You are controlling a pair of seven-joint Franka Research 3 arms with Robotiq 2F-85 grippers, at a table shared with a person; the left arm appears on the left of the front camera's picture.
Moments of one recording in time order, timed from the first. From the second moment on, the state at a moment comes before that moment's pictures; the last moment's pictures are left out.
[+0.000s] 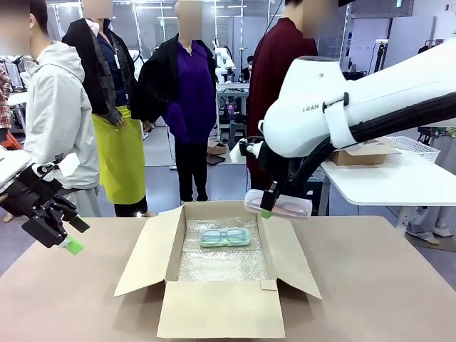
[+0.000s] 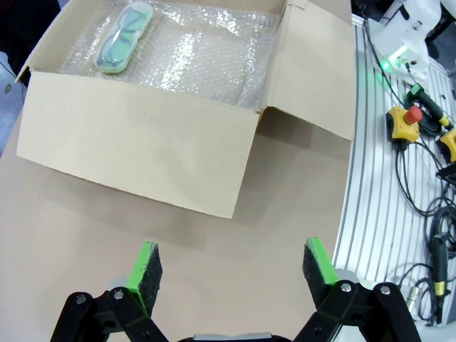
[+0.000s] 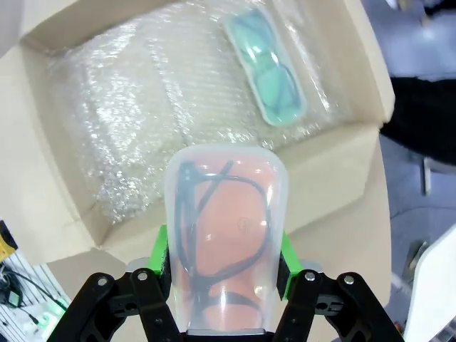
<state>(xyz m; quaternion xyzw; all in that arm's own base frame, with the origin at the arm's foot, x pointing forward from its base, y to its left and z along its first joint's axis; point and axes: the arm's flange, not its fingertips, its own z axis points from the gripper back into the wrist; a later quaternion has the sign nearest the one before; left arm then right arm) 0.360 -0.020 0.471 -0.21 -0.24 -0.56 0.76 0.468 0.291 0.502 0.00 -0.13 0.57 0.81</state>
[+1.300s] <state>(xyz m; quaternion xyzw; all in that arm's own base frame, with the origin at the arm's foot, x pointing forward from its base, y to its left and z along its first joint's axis) 0.360 -0.020 0.471 -0.21 -0.24 -0.56 0.76 0.462 0.360 0.473 0.03 -0.12 0.69 0.71</state>
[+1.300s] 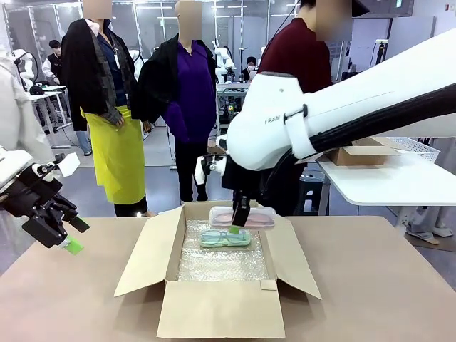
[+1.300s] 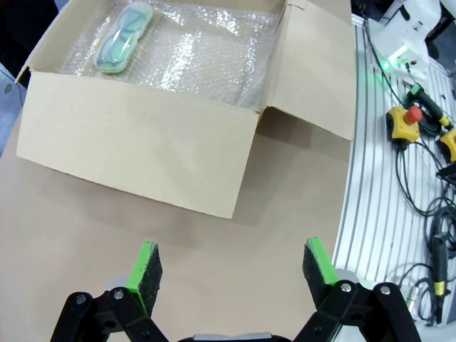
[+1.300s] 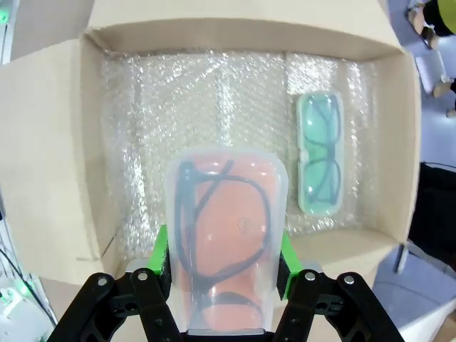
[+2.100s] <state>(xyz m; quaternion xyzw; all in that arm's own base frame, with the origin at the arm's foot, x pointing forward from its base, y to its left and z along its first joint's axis) 0.360 -0.020 0.471 -0.21 -0.24 -0.56 0.76 0.509 0.406 0.377 0.03 -0.07 0.72 0.69</state>
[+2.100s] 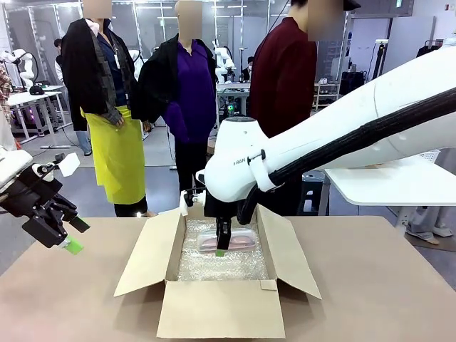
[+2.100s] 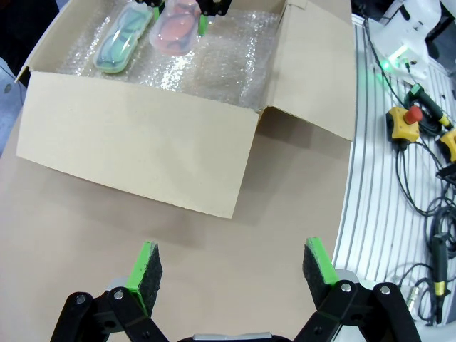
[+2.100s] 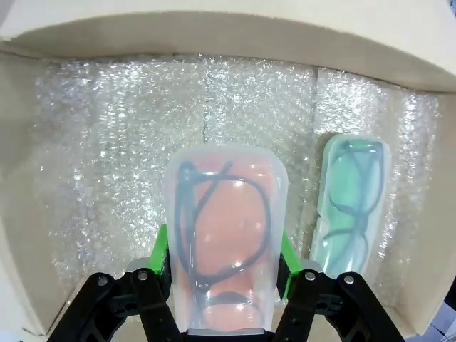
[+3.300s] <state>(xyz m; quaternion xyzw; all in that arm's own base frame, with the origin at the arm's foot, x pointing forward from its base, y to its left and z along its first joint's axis) 0.360 -0.020 0.471 -0.21 -0.24 -0.56 0.76 0.529 0.404 0.360 0.02 -0.07 0.69 0.72</state>
